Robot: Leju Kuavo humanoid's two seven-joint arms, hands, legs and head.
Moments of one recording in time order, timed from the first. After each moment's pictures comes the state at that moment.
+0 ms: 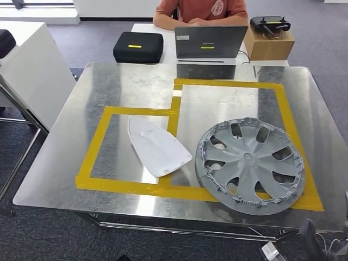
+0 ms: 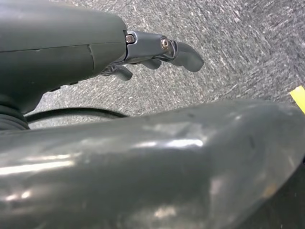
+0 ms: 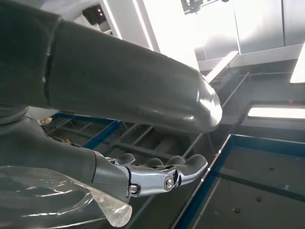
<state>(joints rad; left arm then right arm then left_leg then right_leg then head) -0.06 -0.16 0.61 -0.22 -1.13 0.06 0.03 0.45 0.22 -0.26 -2.13 1.57 -0.68 -0.47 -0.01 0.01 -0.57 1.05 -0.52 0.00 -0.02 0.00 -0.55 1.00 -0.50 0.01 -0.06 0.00</state>
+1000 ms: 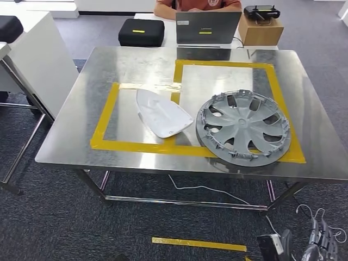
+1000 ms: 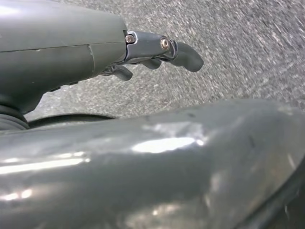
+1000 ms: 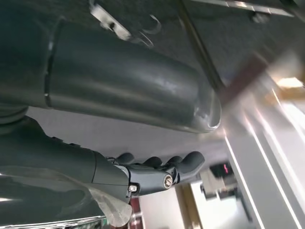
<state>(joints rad) -0.06 -0.17 0.64 -0.22 -1.17 0.11 0.03 0.48 0.12 -0.09 -1.63 1.31 -0.57 0.08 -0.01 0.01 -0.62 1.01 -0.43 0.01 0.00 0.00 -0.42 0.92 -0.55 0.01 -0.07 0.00</state>
